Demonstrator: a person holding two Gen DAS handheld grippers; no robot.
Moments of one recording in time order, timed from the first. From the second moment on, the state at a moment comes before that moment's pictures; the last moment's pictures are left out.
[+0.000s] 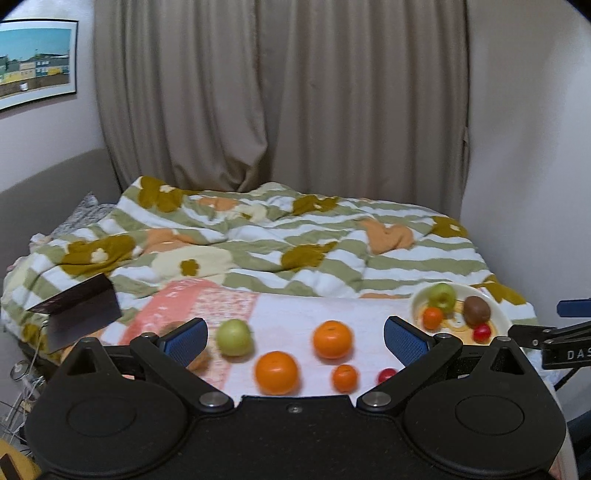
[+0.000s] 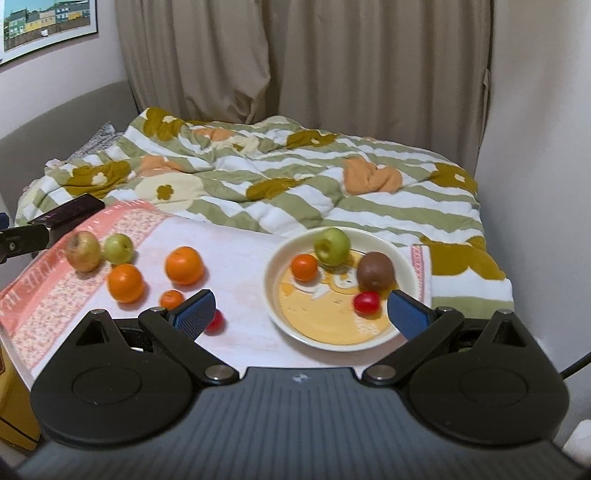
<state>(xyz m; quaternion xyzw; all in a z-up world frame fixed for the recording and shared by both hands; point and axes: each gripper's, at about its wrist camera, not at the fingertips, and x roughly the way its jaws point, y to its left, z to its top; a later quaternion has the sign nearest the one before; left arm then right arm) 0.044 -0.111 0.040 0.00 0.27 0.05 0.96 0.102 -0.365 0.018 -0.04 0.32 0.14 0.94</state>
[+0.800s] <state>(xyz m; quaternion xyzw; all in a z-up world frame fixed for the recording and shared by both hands) 0.056 0.068 0.018 0.01 0.30 0.01 0.95 0.076 -0.182 -0.003 -0.02 0.35 0.07 0.93</state>
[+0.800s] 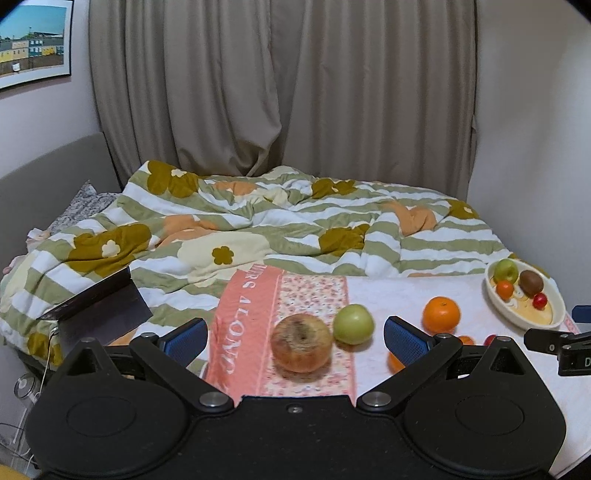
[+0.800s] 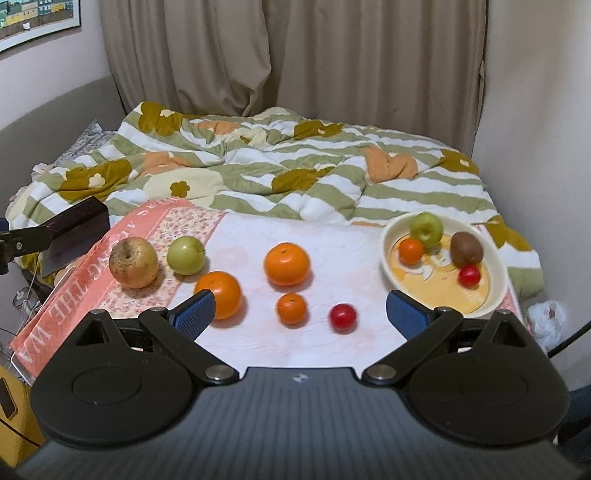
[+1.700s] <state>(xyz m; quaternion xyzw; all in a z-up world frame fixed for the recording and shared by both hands) 0.152 0.084 -0.082 0.04 0.36 -0.06 0.93 0.137 -0.106 -0.103 -0.04 0.37 0.11 0.92</state>
